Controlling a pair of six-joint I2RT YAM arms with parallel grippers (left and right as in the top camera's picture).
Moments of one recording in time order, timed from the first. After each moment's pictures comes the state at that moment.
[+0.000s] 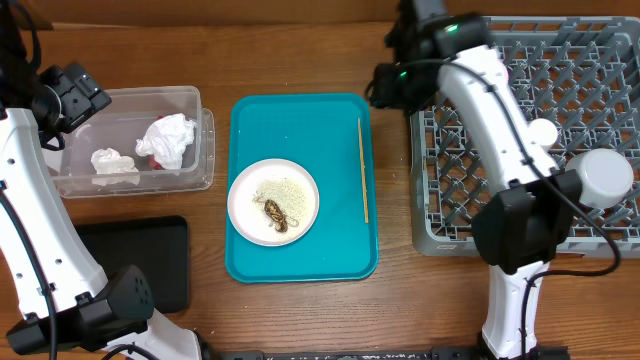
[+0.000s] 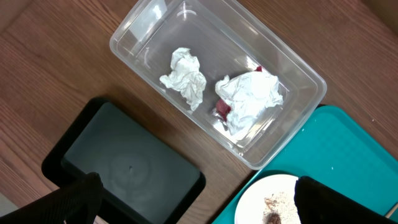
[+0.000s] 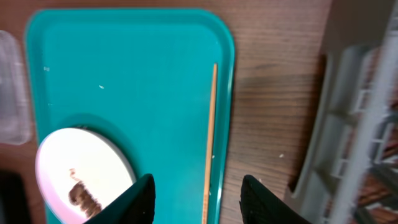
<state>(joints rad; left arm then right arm) 0.34 1.81 2.35 -1.69 -0.12 -0.41 0.31 2.17 2.16 -1.28 -0.21 0.28</state>
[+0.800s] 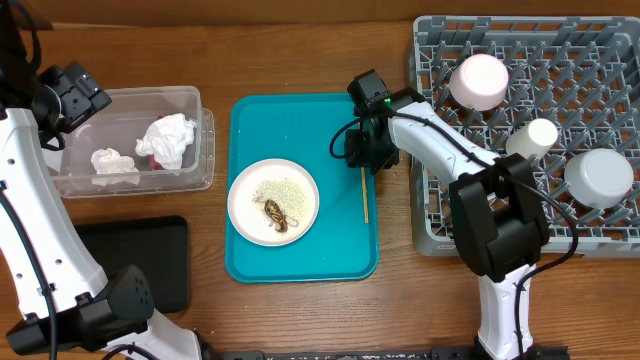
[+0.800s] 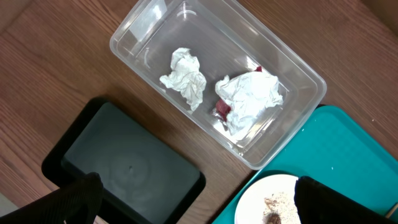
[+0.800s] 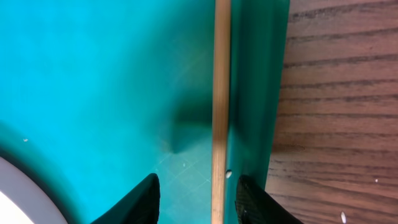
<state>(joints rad) 0.34 1.81 2.35 -1.69 -0.12 -0.41 0.44 2.17 1.65 -0.89 -0.14 0.44</state>
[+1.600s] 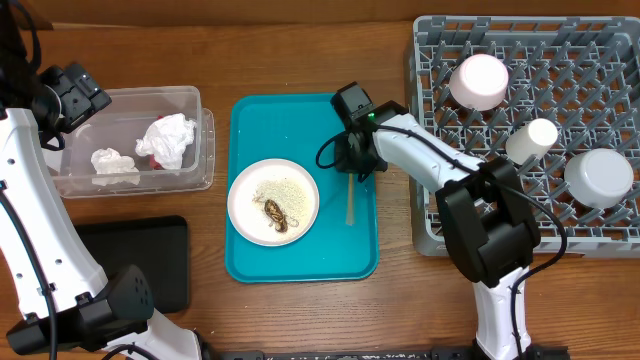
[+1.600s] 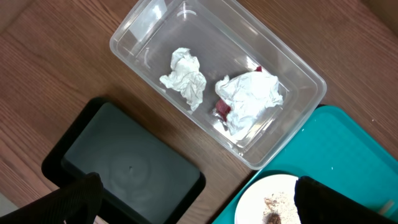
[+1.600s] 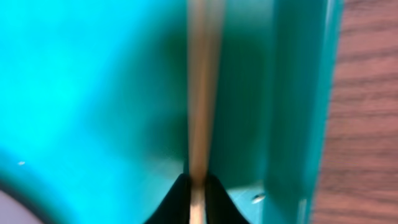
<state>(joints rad) 0.34 1.81 2.35 -1.69 -0.12 -0.41 0.52 2.17 1.60 -0.80 -0.05 0.55</state>
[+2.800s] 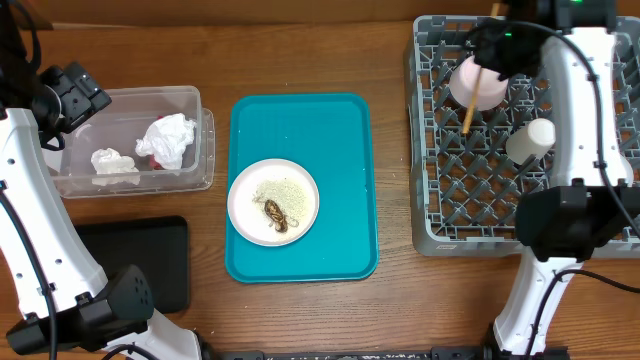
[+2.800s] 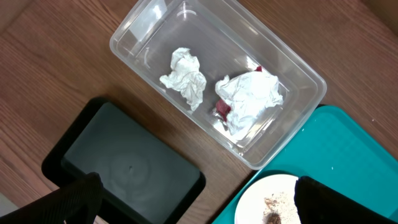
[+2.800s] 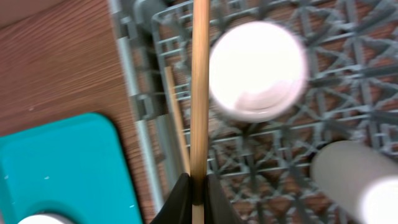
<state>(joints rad) 0.34 1.81 2.35 -1.69 -0.12 -0.41 -0.05 2.19 2.43 -1.42 -0.13 0.25</state>
